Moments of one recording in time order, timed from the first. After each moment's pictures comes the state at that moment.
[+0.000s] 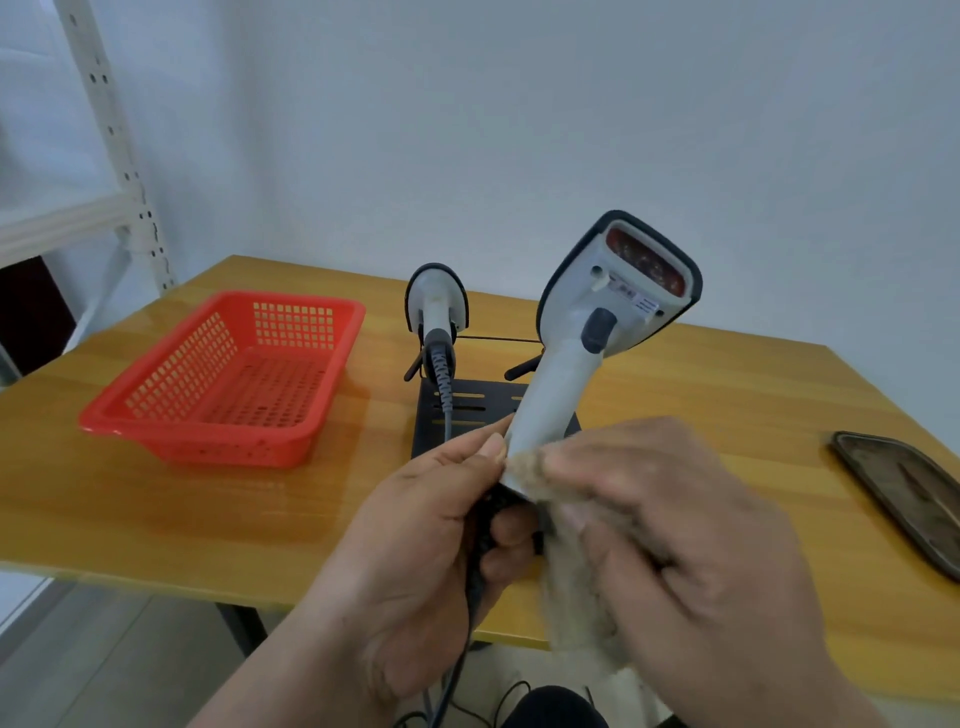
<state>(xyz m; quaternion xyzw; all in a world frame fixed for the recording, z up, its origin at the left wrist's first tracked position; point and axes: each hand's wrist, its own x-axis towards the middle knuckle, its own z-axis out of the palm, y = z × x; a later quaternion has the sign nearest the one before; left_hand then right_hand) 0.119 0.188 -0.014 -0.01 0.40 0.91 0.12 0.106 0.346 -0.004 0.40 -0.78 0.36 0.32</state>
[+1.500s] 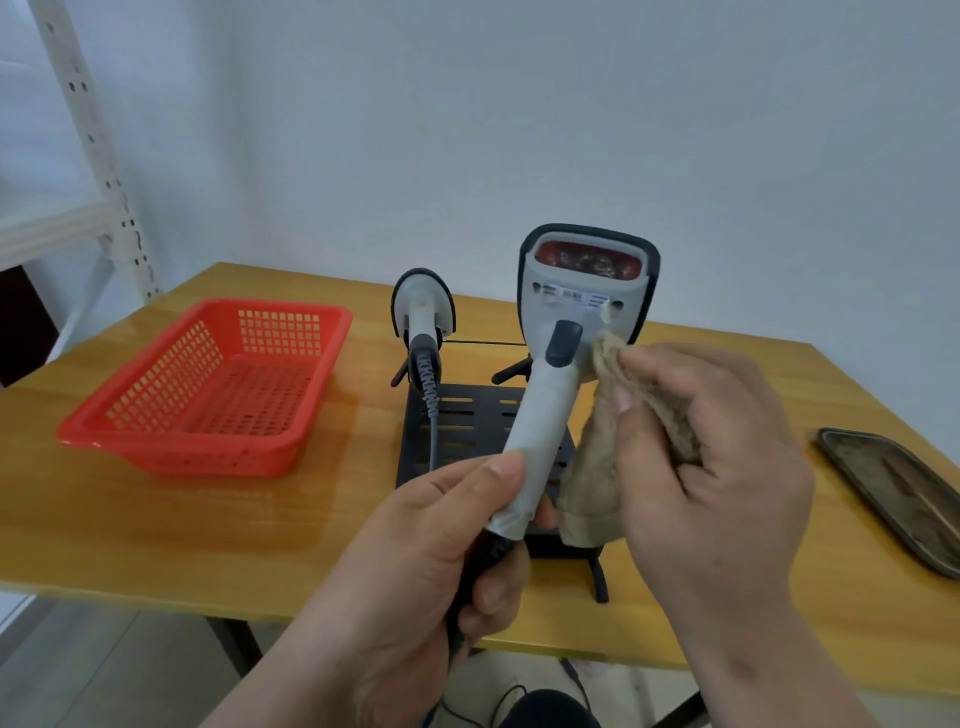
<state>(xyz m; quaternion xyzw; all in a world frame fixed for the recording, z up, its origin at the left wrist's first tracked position) 0.133 0.192 -0.008 -0.01 0.52 0.85 0.13 0.071 0.345 -0.006 0.24 -0.76 0.34 0.50</state>
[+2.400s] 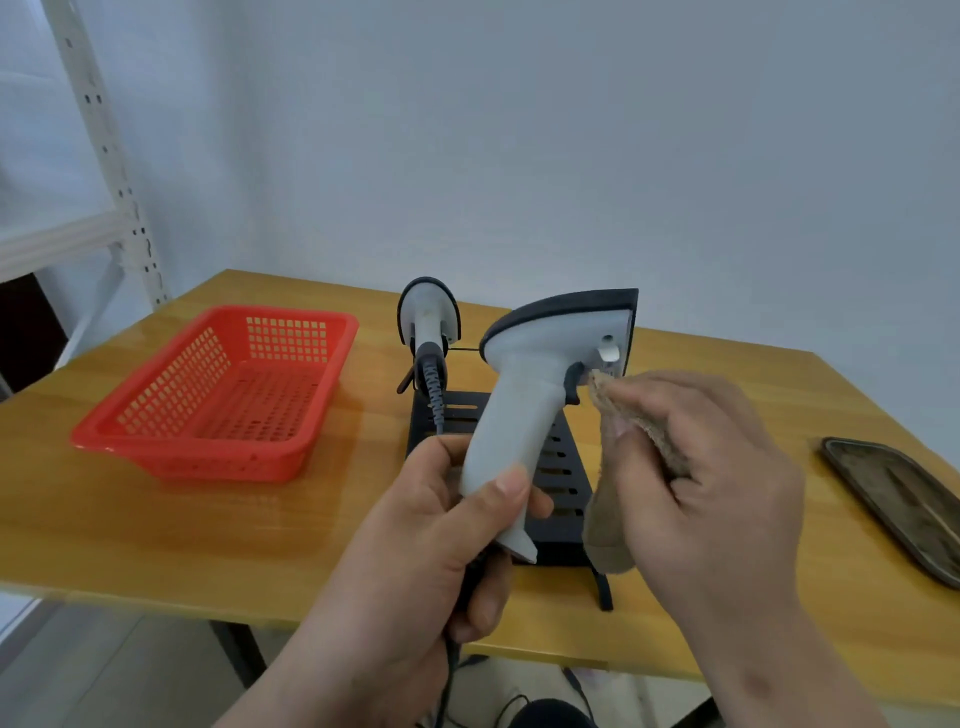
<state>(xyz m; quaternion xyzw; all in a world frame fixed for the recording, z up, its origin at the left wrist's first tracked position) 0.133 0.189 -0.006 0.00 0.54 0.84 0.04 0.075 0.349 -0.004 0.27 -0.79 0.31 0.46</state>
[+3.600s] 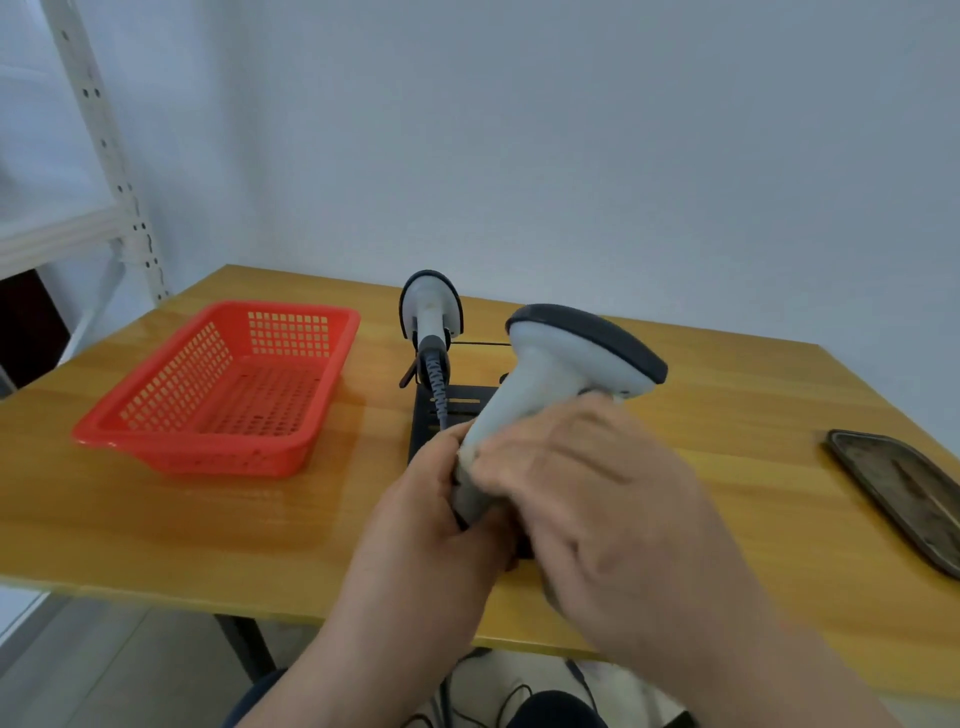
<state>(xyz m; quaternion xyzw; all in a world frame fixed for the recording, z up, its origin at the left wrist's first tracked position) 0.129 0.191 -0.015 0.01 0.72 0.69 -0.08 0.093 0.325 0.007 0.47 -0.79 0.18 0.35</state>
